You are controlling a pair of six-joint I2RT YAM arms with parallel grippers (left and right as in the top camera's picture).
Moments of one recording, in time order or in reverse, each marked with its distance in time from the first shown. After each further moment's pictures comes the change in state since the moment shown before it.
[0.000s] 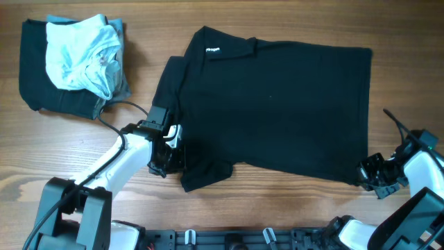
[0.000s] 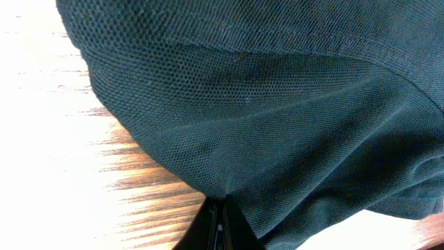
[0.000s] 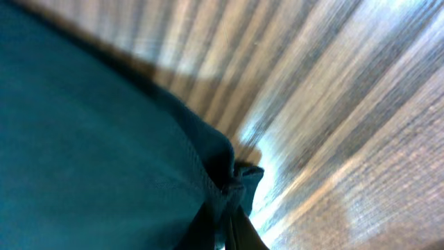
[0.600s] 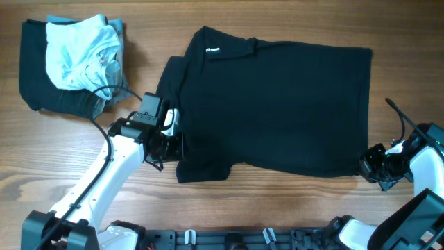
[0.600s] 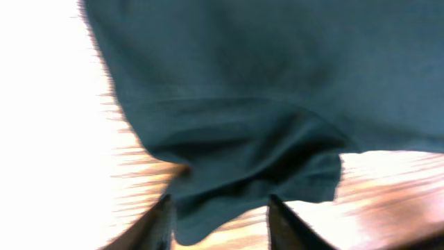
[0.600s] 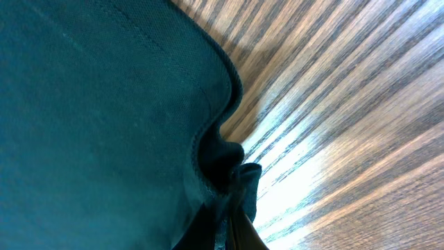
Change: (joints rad) left arm 0.000 -0.140 0.119 -0.109 -0.060 -0.001; right arm 0.000 0.000 0.062 -0.038 -0.123 -0.126
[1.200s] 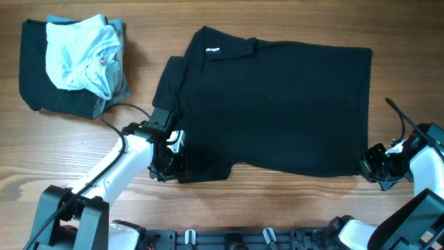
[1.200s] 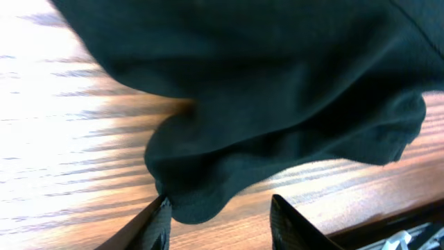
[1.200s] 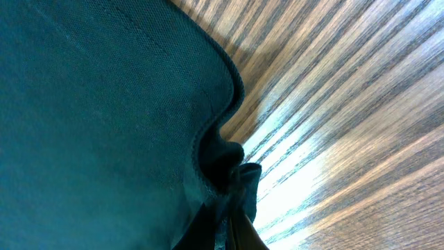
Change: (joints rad) left arm -0.042 0.100 -0.093 -0.030 0.100 -0.002; right arm 0.000 0.000 0.000 0.005 0.000 0.000
